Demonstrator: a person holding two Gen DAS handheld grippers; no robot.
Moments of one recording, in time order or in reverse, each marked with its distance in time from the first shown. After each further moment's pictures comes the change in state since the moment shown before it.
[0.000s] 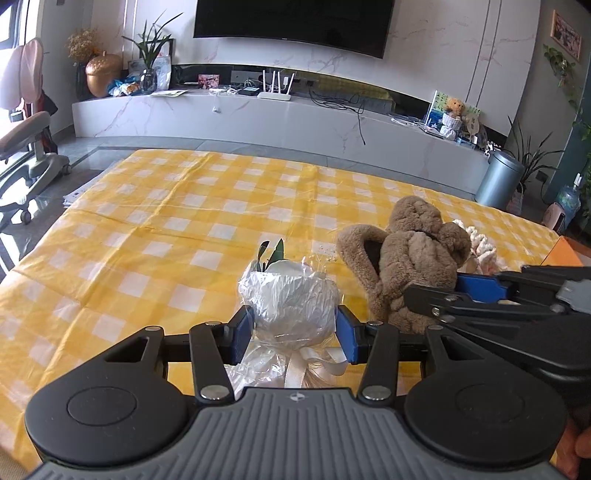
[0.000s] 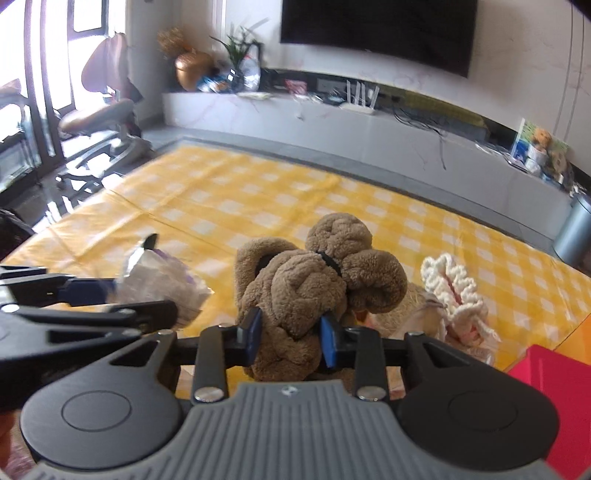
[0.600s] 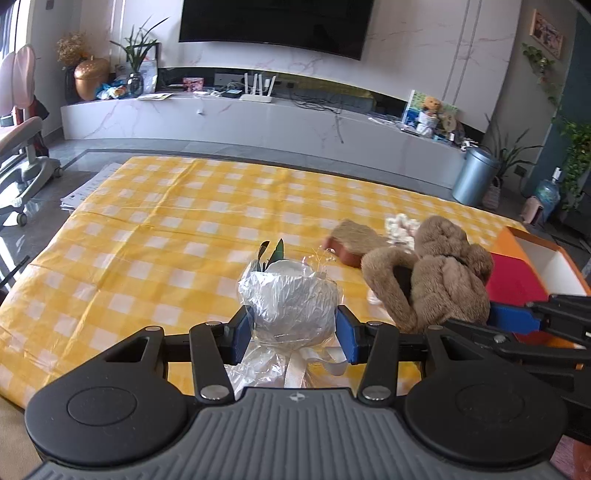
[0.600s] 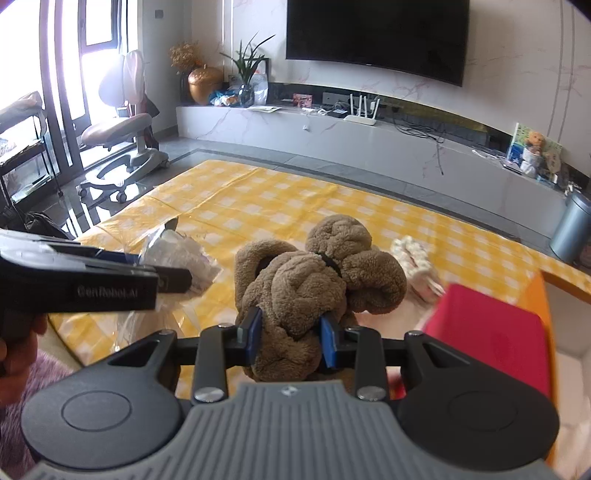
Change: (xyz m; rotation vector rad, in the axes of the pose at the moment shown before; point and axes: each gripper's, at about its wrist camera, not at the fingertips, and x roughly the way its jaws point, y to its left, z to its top) left arm -0.071 -0.022 -0.006 0.035 0.010 -0.061; right arm -0.122 -0.004 -0.035 0.021 -0.023 0.022
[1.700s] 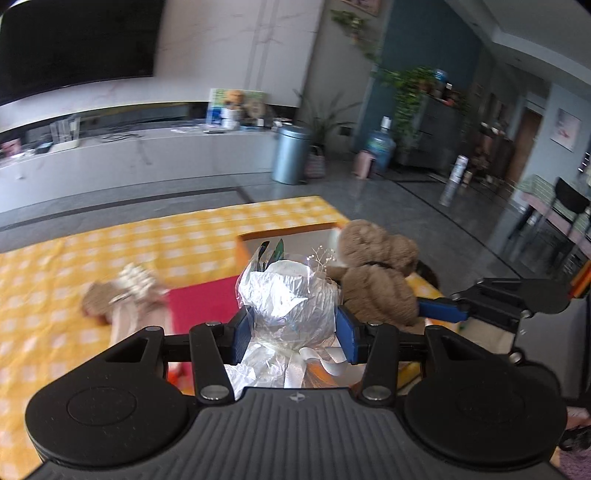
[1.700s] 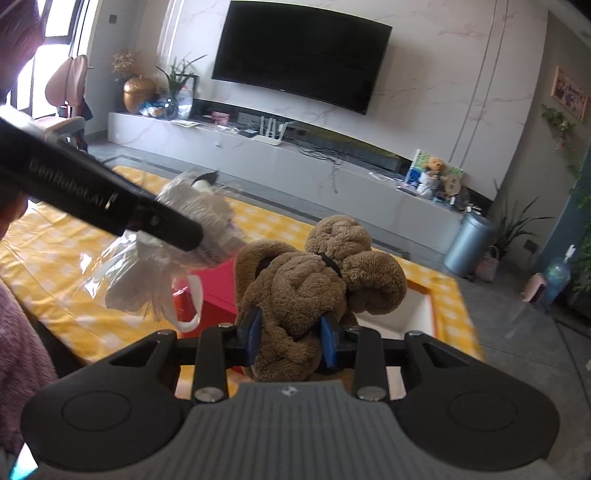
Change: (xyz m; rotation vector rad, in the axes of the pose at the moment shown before) left arm -0.041 -0.224 0.028 0.346 0.017 -0.469; right arm -0.169 -0.132 -0.054 -0.063 -0.062 -0.297
